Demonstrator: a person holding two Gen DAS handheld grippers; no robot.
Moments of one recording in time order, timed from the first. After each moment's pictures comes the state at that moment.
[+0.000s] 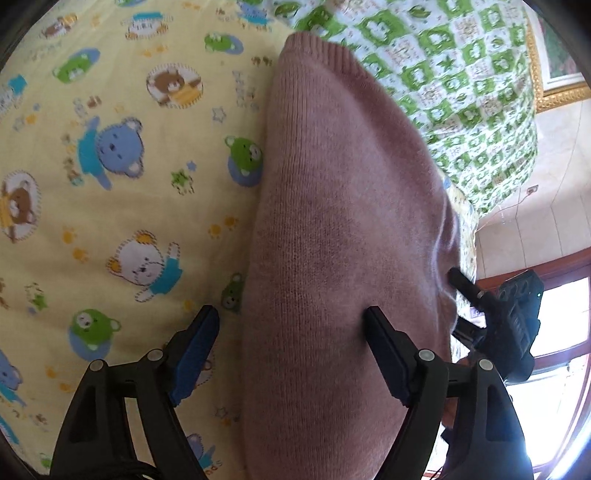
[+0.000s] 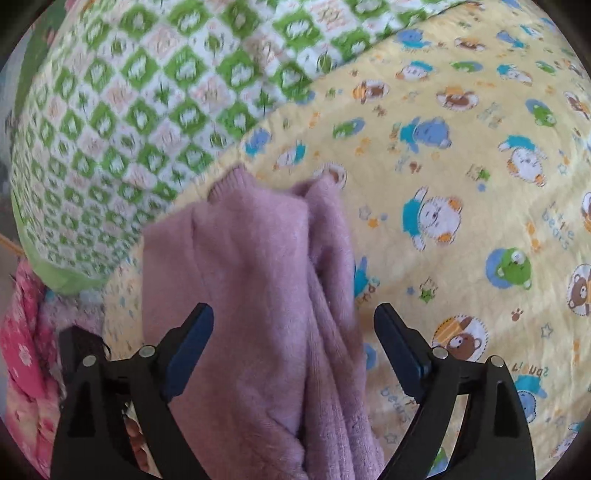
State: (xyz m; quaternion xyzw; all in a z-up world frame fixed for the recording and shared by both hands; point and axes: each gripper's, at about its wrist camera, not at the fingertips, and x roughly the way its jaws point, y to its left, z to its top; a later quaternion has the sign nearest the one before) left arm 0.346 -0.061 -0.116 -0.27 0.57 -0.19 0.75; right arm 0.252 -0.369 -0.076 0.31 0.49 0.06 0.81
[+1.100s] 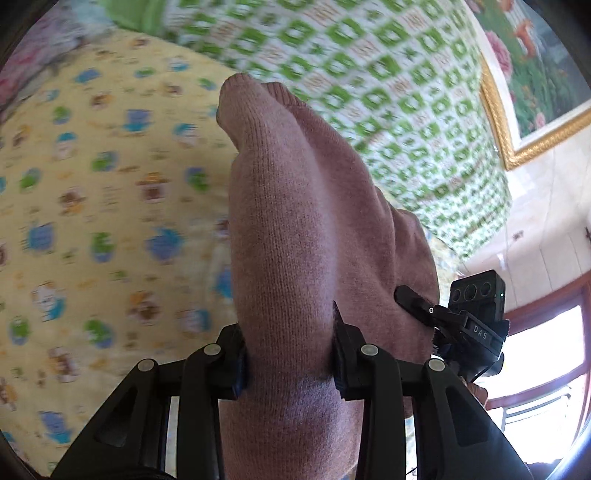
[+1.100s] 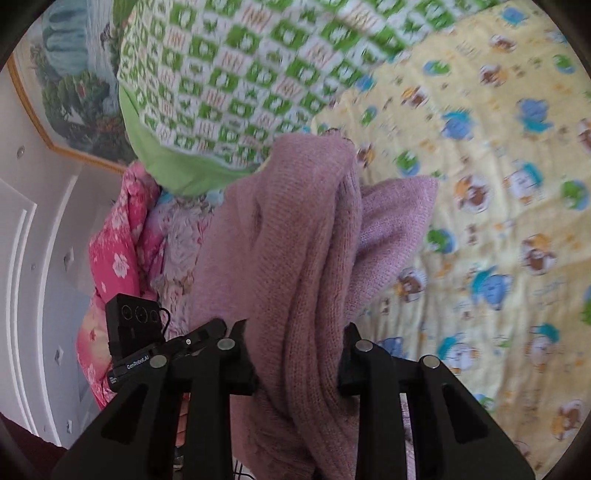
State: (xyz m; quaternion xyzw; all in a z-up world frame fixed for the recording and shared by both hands) left arm 0.206 0.114 -0.024 -0.31 0.48 -0.12 0.81; right arm 0.213 -0.166 -0.036 0.36 0.50 0.33 0.72
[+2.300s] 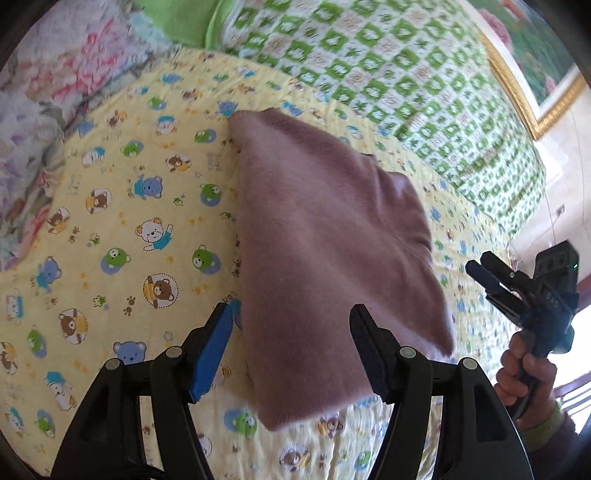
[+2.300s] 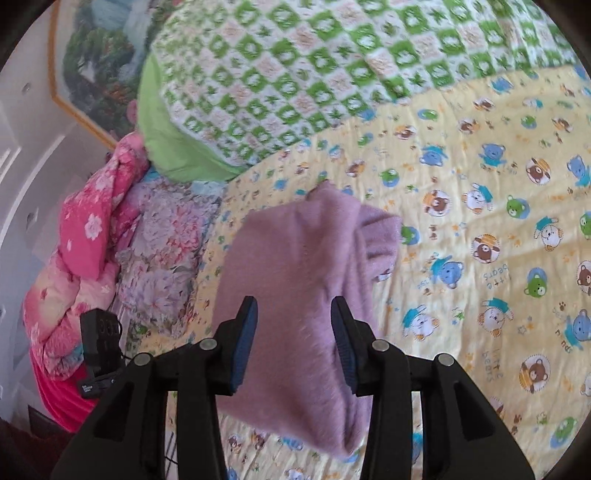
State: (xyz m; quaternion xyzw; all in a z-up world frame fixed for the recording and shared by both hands) left arm 0.094 0.138 -0.038 -0.21 0.47 -0.05 0.85; right arm 0.138 -0.164 0.007 0.25 0.45 0.28 0.81
